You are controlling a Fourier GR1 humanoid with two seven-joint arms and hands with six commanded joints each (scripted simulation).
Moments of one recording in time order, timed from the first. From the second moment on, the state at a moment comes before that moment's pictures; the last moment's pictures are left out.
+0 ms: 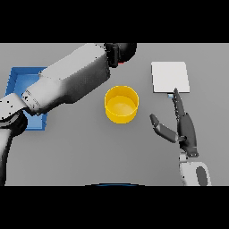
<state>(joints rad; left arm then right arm) -1.53 0.28 -1.19 -0.70 -1.28 -0.27 -0.26 0.08 -0.03 0.12 -1.70 0.23 -0.06 -0.10</state>
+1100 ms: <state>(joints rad) -1.32 0.63 -0.27 -0.19 -0.28 0.00 0.15 0.05 -0.07 0.13 -1.66 0.22 -0.01 -0.13</state>
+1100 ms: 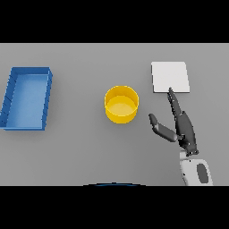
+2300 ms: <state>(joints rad) -0.54 0.72 -0.24 -1.09 0.10 -0.01 0.50 0.06 -0.08 0.12 -1.67 0.20 0.00 -0.15</state>
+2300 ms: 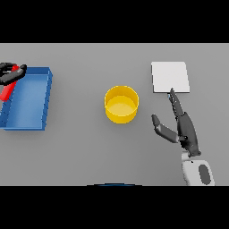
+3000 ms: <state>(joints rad) -0.54 0.68 -0.24 -1.11 0.07 0.06 0.42 -0.11 -0.27 0.23 -1.63 0.43 0.10 -0.07</state>
